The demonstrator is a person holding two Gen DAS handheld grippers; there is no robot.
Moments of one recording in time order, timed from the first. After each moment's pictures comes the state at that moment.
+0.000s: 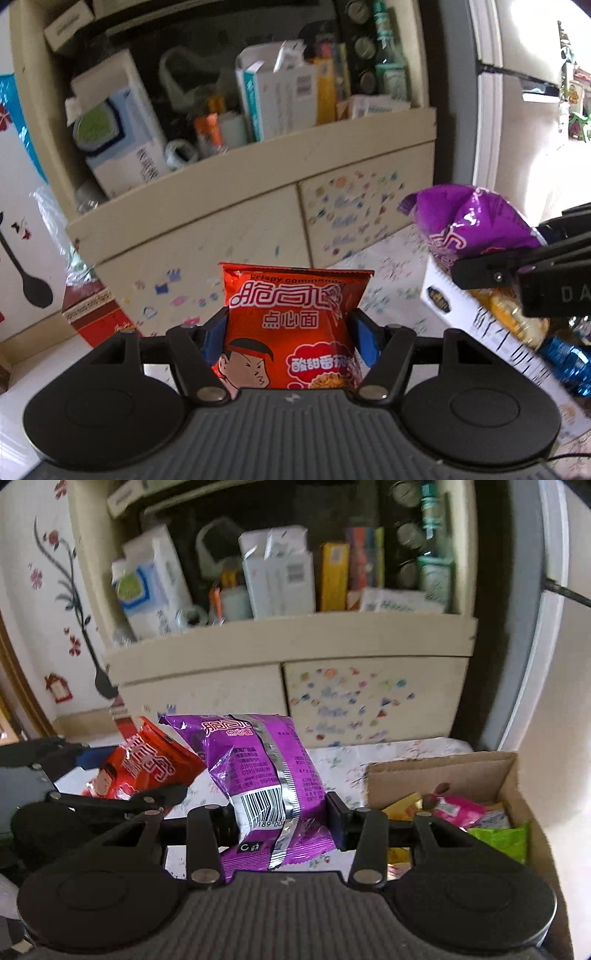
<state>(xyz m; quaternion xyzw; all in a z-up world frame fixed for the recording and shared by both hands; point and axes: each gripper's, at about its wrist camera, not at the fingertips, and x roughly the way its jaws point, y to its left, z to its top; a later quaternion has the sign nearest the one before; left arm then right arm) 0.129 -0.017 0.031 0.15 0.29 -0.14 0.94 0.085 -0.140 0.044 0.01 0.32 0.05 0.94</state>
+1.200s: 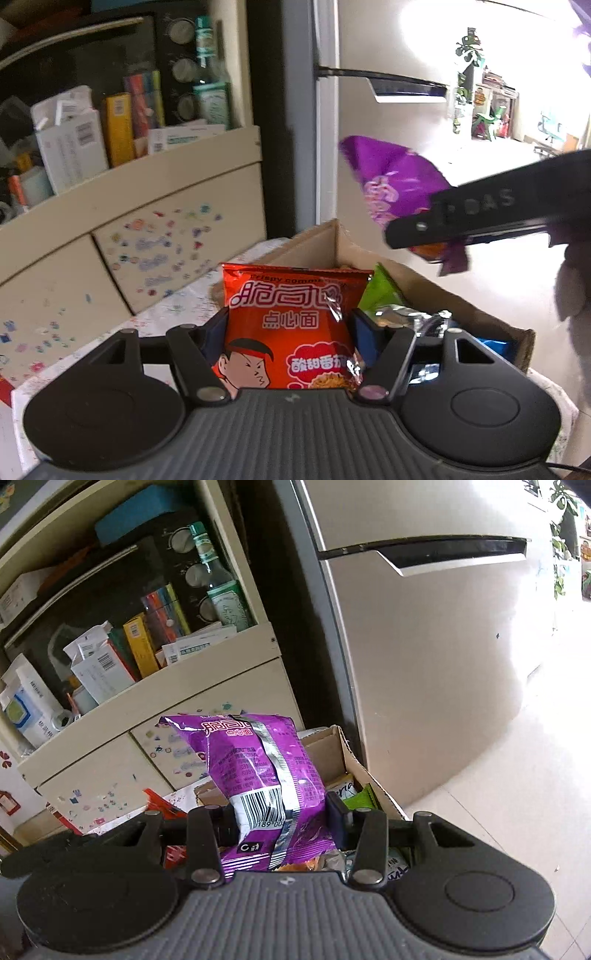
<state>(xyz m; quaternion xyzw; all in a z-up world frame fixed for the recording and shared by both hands) 0.097 -0.157 0.025 0.13 0.29 -0.30 0.90 0.041 -0.274 0.052 0.15 0.29 -0.10 0.94</state>
